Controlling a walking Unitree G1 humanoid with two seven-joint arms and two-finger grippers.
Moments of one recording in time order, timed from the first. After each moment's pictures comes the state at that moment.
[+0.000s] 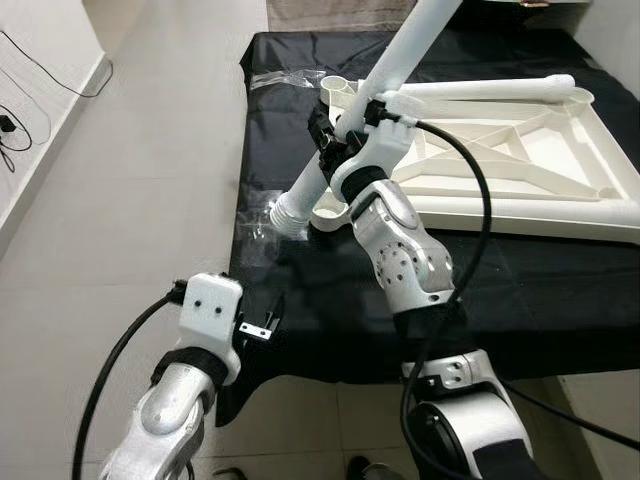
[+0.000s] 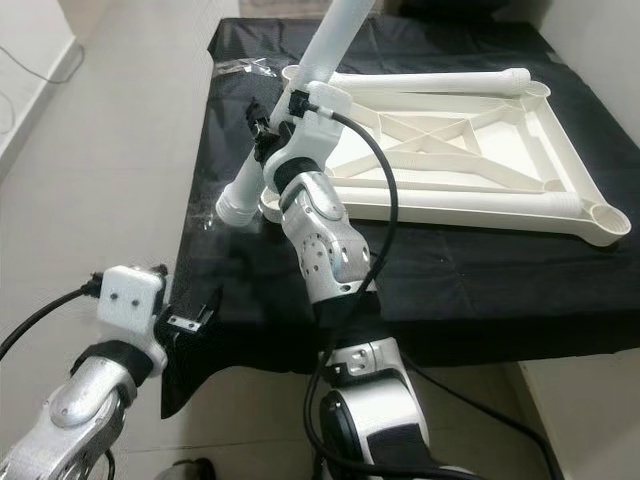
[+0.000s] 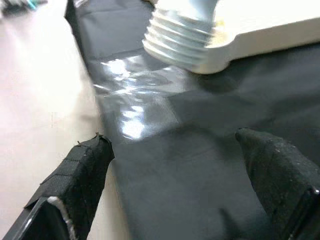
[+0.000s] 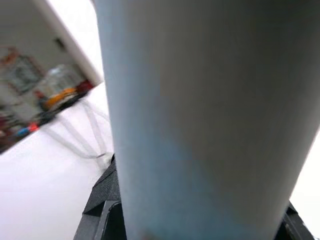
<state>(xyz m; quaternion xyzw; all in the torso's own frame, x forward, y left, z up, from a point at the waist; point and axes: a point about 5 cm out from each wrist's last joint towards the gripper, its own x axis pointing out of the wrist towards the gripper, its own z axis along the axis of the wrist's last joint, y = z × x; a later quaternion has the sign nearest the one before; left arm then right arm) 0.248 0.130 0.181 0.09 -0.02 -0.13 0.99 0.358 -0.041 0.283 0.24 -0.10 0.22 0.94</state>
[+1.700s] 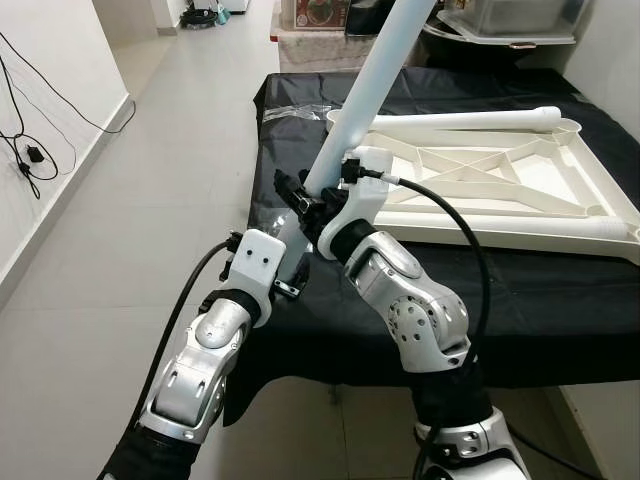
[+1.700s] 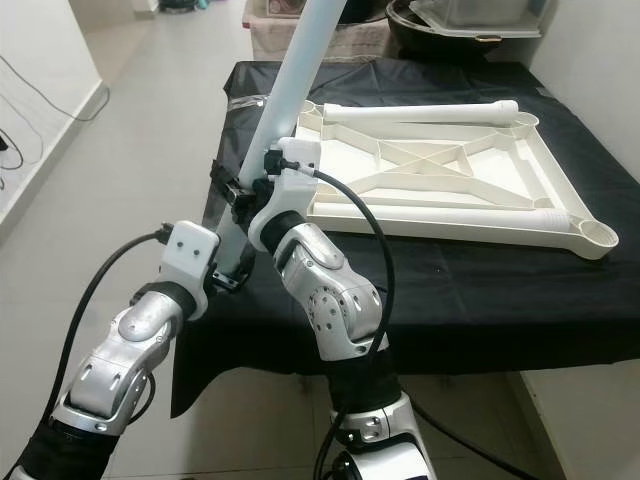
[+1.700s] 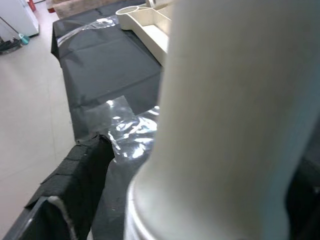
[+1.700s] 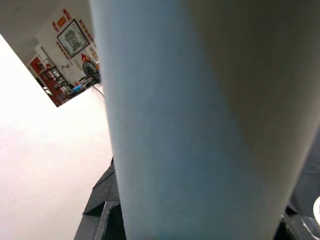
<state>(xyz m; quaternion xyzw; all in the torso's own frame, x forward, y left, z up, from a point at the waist) 0.302 0.098 0.174 0.10 -0.02 -0.16 0.98 0.321 -0.030 0.251 0.21 -0.03 0.30 0.93</state>
